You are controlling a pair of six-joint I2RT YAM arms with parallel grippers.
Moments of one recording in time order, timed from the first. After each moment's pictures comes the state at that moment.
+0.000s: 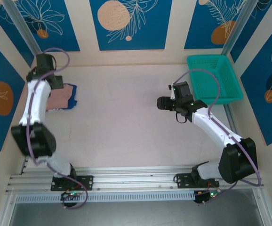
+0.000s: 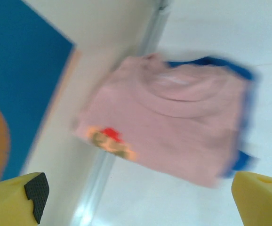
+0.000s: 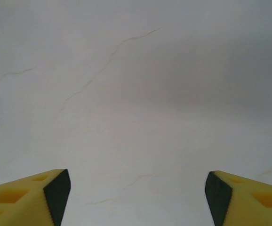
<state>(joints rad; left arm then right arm) 0.10 1.56 1.54 -0.83 -0.37 -0.04 0.35 1.32 1.00 -0.48 0.03 0.31</state>
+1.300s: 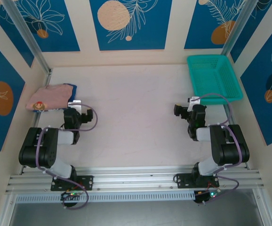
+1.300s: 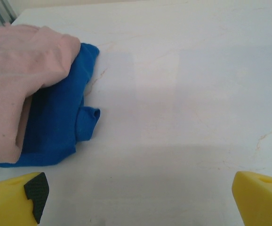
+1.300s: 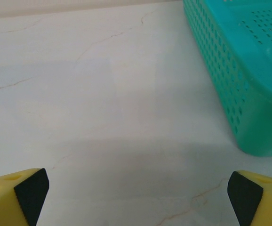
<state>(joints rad) -0.06 1.54 0.38 0.75 -0.10 0.02 0.03 1.52 0.40 0.72 0.00 0.09</state>
